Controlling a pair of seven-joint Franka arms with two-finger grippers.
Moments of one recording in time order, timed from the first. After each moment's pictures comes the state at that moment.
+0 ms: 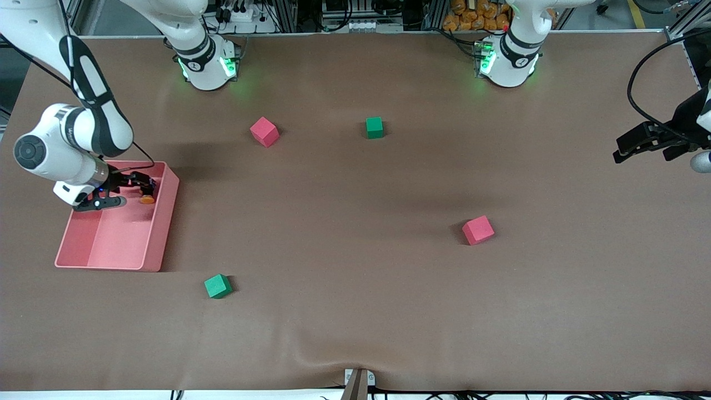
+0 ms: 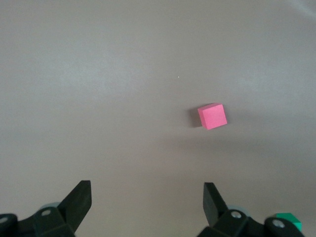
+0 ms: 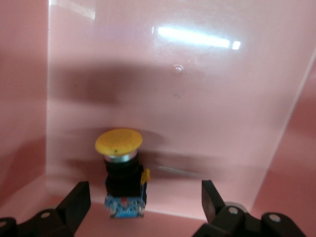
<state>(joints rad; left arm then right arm) 0.00 0.03 -0.02 -1.53 -0.02 1.59 -0.08 -0.24 0.30 -0.06 -2.32 -0.09 2.47 -0.40</state>
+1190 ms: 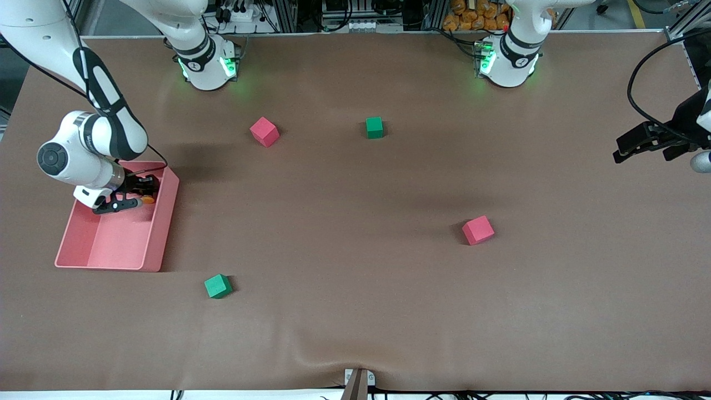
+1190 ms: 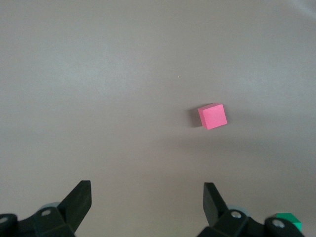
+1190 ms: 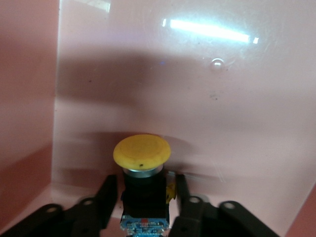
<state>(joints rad) 0.00 0.03 -0.02 -1.53 -0.02 1.59 -0.08 -0.24 0.33 -0.04 -2.34 -0.08 2.50 -0.40</state>
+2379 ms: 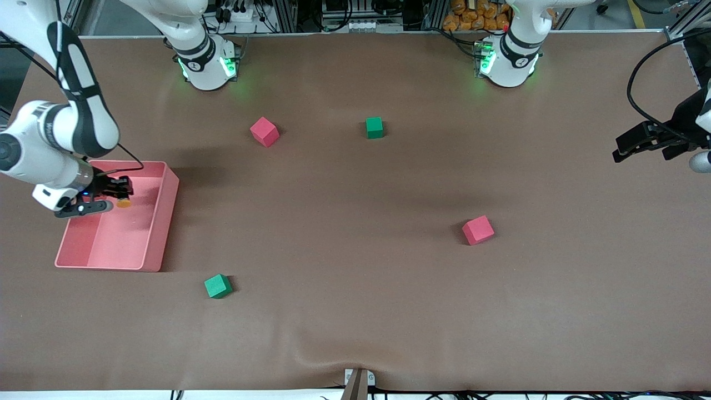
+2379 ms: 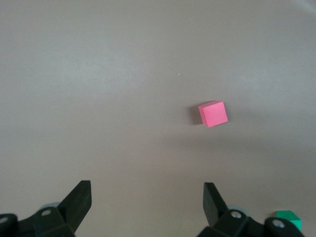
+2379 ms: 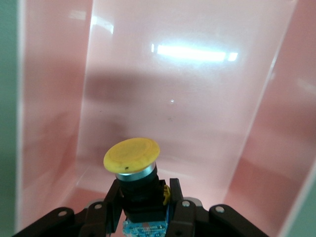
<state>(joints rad) 0.00 0.03 -0.02 -1.53 -0.02 1.57 -0.08 -0.24 0.21 -0.03 -2.16 -0.08 2.22 -0.41</state>
